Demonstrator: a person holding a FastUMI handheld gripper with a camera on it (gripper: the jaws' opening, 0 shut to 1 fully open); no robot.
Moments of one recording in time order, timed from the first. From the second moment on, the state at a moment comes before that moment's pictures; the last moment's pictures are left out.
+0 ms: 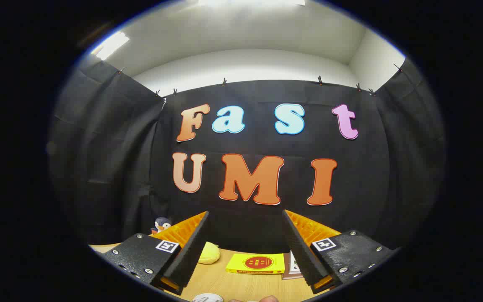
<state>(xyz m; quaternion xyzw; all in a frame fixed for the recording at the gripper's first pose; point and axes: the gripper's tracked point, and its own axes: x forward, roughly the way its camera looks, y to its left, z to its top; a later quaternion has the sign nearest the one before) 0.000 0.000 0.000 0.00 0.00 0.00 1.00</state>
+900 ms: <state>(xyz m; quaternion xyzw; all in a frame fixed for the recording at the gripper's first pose) 0.000 -0.030 -0.027 0.01 0.03 -0.04 1.00</state>
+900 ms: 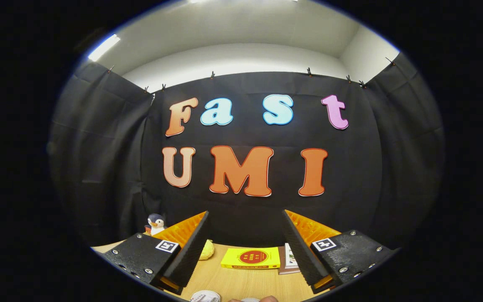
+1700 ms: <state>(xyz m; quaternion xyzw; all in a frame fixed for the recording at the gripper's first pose) -0.050 0.109 -0.194 0.06 0.30 0.14 0.94</state>
